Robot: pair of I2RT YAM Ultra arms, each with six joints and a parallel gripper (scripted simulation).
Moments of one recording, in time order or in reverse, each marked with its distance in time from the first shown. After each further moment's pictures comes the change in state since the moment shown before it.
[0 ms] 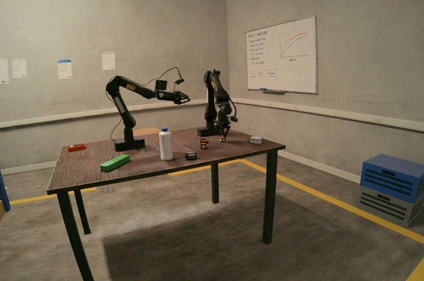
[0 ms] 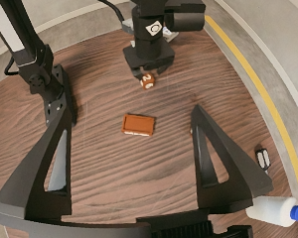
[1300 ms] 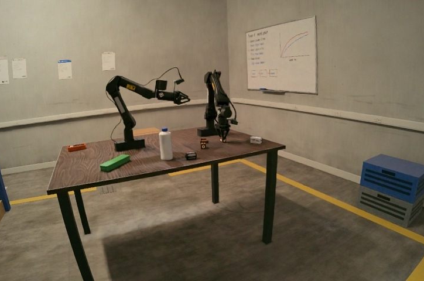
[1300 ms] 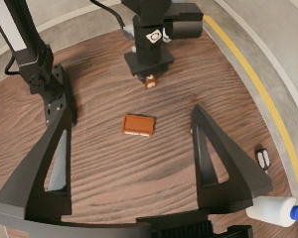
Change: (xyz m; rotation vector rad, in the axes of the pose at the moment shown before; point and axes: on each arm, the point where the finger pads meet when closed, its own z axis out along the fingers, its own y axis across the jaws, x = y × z) left arm 0.000 -0.001 0.019 0.002 0.000 -0.004; right arm 0.000 0.000 0.000 0.000 0.000 0.000
